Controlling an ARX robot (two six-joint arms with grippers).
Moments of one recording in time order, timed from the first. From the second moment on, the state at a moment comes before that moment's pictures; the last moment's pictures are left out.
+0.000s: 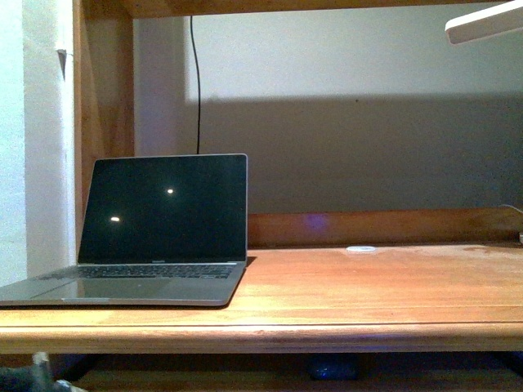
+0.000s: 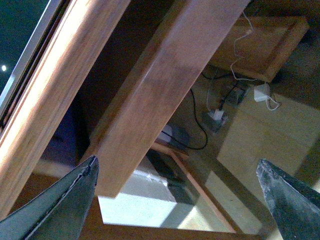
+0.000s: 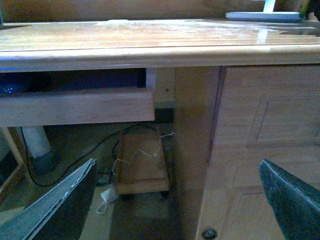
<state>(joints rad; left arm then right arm) -0.23 1.36 0.44 0.62 0.14 0.95 0.00 0.00 0.02 0.00 0.00 0.00</state>
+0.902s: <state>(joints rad) -0.09 1.76 0.63 0.96 0.27 1.45 0.00 0.00 0.02 0.00 0.00 0.00</state>
